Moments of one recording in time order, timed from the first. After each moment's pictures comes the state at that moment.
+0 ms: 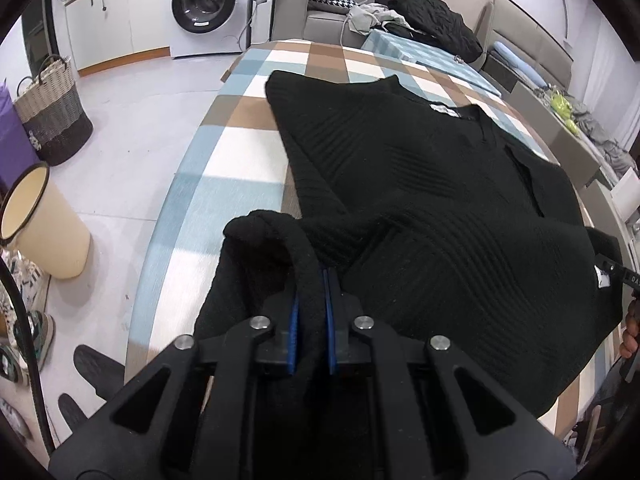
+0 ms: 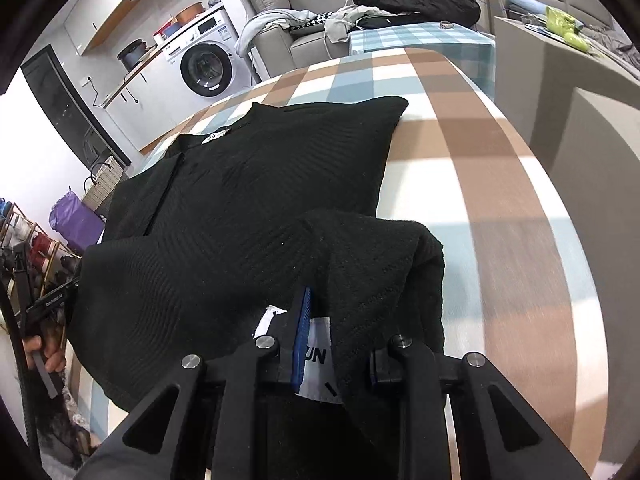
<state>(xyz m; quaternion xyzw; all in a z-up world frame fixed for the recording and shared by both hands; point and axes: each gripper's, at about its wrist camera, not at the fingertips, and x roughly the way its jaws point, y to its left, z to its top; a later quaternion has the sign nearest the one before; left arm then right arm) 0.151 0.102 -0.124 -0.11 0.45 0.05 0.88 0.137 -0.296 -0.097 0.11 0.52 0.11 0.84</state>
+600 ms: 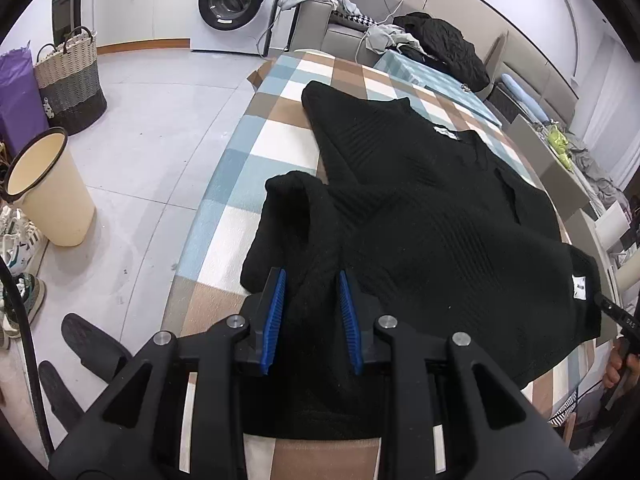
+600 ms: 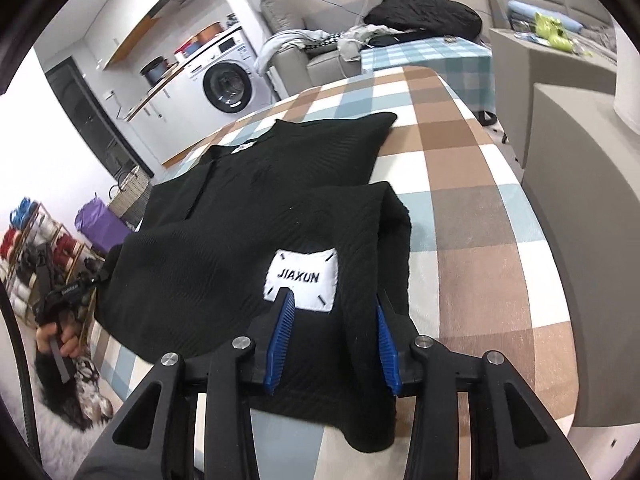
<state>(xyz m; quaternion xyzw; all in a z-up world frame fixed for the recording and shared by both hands) 0.086 0.125 -0.108 -0.16 0.43 0.06 0.89 0.079 -0.323 -0.067 0.12 0.48 0.15 0.86</state>
